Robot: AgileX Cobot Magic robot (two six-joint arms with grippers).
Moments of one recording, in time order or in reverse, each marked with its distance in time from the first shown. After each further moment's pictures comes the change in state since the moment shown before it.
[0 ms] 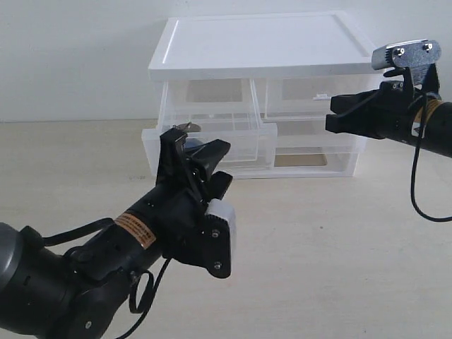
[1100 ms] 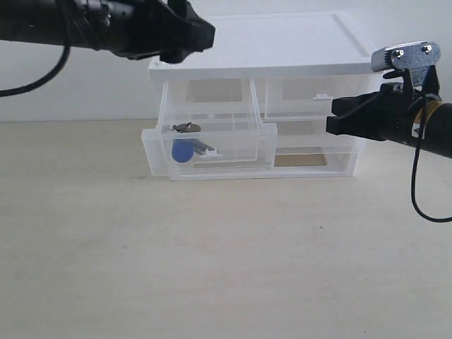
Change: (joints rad) left arm 0.269 -0.432 -0.595 -0.357 1.452 -0.973; right arm 0.000 0.000 0.000 0.000 0.022 0.000
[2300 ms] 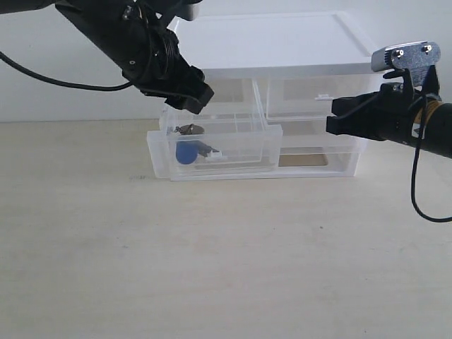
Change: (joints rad) left arm 0.022 0.374 -0.433 0.597 0.552 -0.404; right arm 0.000 0.000 0.000 0.000 0.002 0.000
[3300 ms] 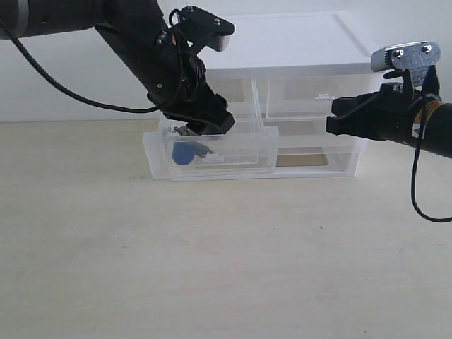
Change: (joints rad) left arm -0.052 0.076 -0.035 0.002 0.067 0.011; right arm 0.000 0.000 0.000 0.000 0.000 0.002
